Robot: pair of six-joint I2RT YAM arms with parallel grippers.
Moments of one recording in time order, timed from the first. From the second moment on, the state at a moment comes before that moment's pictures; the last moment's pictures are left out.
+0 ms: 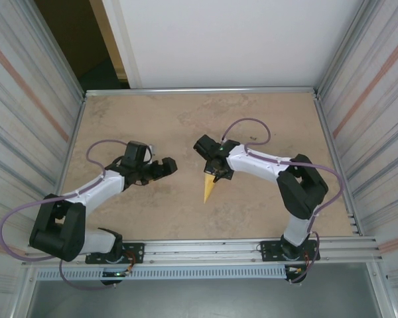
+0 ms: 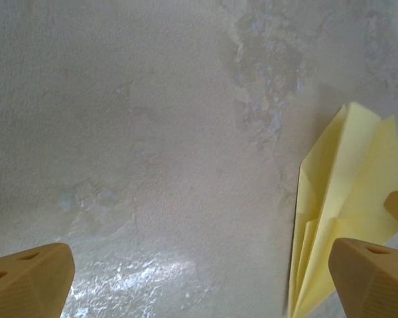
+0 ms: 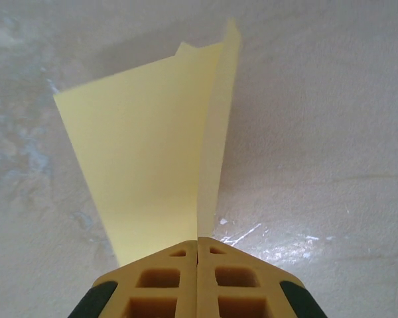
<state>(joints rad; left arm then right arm) -0.34 1.32 0.66 -0.23 0.35 -0.65 0.81 1.77 1.26 -0.78 0.28 1.12</state>
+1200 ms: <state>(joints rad) -0.31 1.30 0.52 -0.02 0.49 -0.84 0.55 1.74 0.87 0.03 -0.49 0.77</state>
